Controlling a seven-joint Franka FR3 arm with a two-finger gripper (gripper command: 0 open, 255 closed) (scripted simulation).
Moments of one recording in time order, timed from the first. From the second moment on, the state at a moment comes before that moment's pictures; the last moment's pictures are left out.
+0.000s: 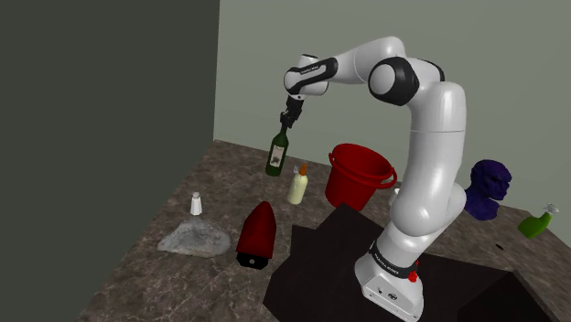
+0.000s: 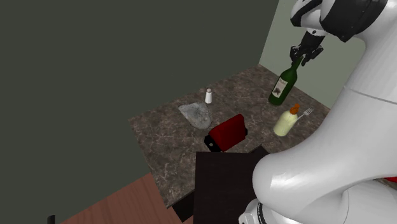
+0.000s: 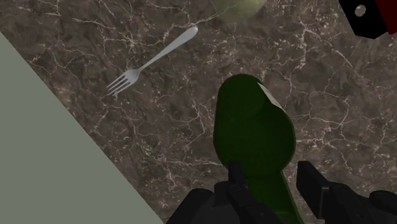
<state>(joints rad) -0.30 0.45 -0.08 -1.66 0.05 2.22 -0.42</state>
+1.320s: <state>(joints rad) -0.31 0.55 -0.08 -1.72 0.06 2.38 -0.43</state>
